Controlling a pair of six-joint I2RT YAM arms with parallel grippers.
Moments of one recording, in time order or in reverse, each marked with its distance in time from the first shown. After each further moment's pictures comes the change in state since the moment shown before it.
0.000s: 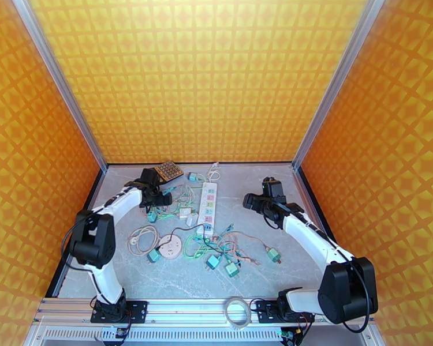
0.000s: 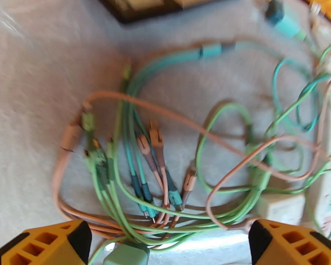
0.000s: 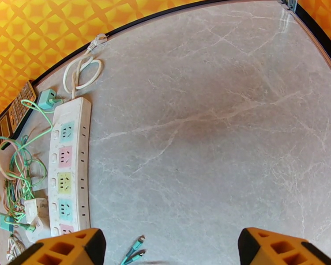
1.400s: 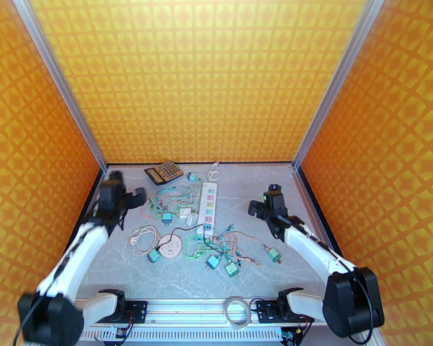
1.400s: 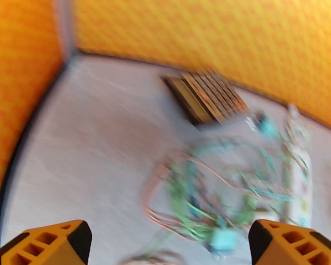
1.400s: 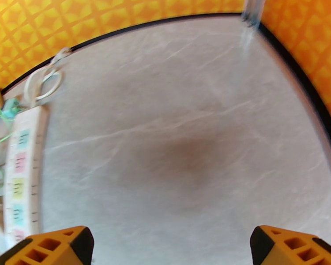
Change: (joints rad) left arm 0.170 -0.771 -0.580 0.415 -0.206 0.016; right arm 0.000 -0.124 -0.275 0.274 0.303 -0.148
